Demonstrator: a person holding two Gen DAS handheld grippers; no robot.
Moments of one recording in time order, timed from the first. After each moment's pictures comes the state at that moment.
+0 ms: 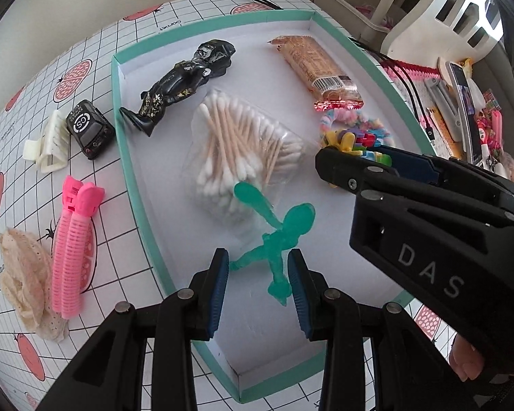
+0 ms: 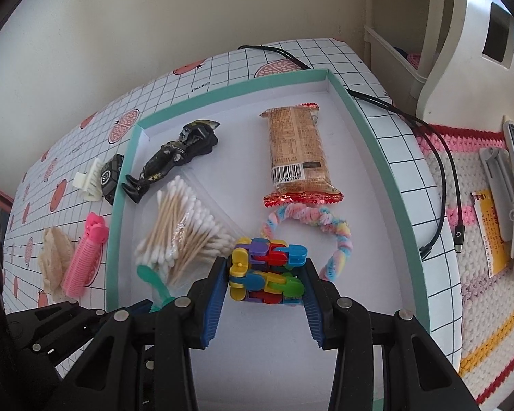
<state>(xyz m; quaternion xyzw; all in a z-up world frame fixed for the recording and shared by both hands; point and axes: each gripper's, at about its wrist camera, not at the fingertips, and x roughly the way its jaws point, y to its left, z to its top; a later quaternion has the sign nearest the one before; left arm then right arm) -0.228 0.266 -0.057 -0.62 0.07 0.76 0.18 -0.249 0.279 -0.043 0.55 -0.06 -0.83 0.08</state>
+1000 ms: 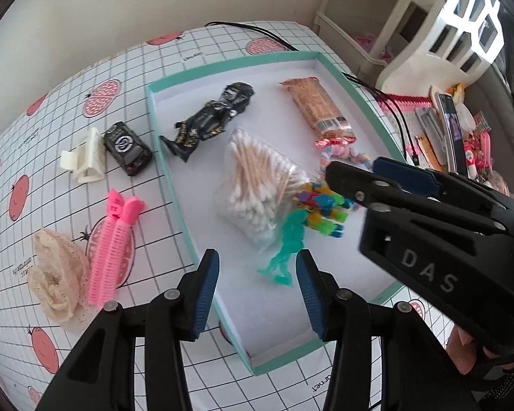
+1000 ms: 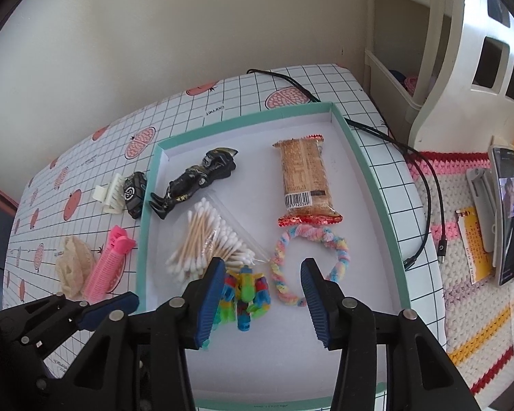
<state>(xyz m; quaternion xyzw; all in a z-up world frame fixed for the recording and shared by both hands) -0.227 0.244 -0.016 -0.59 0.05 0.78 0.17 -0.242 0.273 -0.006 0.53 -0.05 -0.84 0.08</state>
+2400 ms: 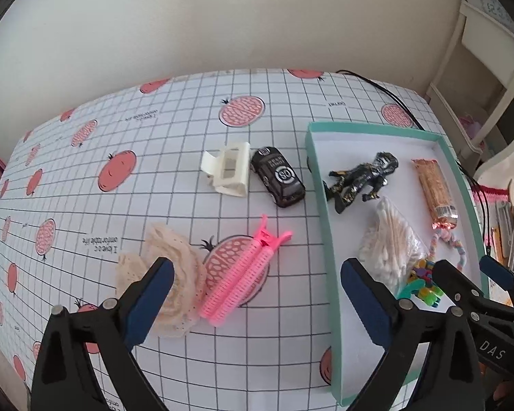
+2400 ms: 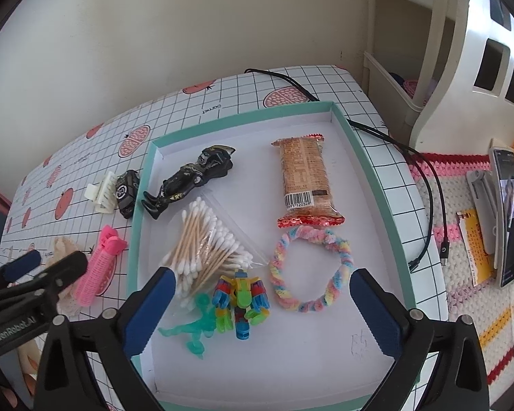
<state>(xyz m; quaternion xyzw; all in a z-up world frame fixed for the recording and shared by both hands) -0.242 0.160 0.003 -0.54 0.00 0.84 -0.03 -0.244 0.266 -0.017 0.52 -0.04 -0.85 0.06</state>
